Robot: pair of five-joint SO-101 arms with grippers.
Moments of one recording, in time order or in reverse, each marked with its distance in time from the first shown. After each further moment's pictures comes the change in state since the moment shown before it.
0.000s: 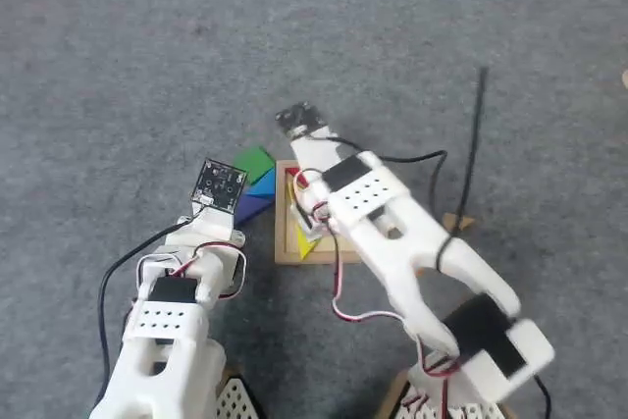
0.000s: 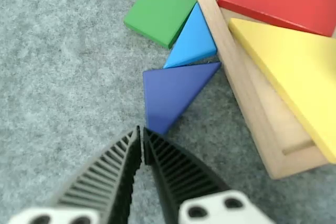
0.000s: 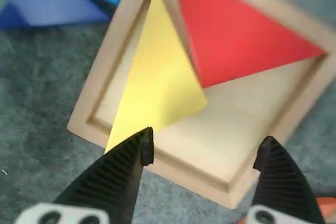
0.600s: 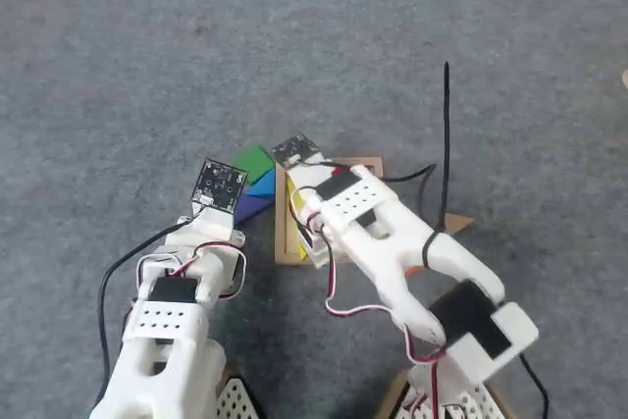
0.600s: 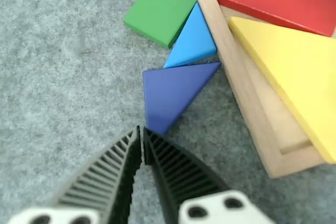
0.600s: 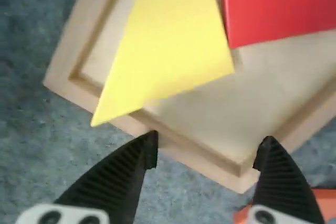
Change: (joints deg) left arm 0.0 0.0 0.0 0.0 0.0; right arm -1.8 8.7 1.7 0.8 4.6
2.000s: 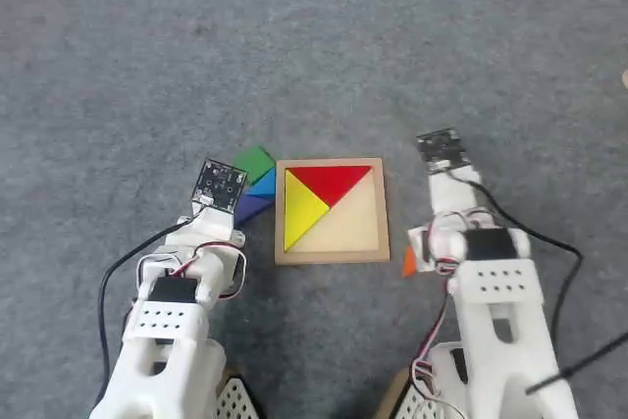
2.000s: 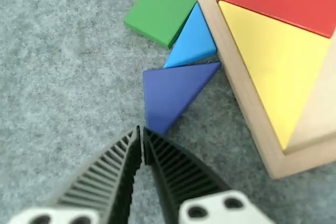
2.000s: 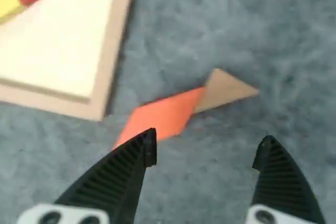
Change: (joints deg) left arm 0.0 0.0 0.0 0.0 0.0; right arm 33.6 -52.1 33.8 -0.8 11.9
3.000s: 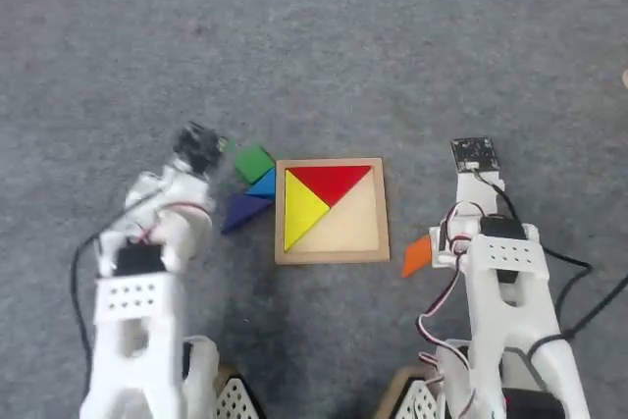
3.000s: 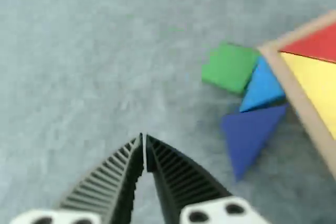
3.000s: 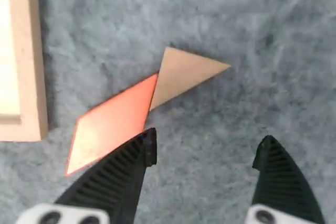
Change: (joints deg) left arm -9.8 4.4 -21.6 12.7 -15.8; right arm 7.2 14.9 1.9 -10.5 -2.5
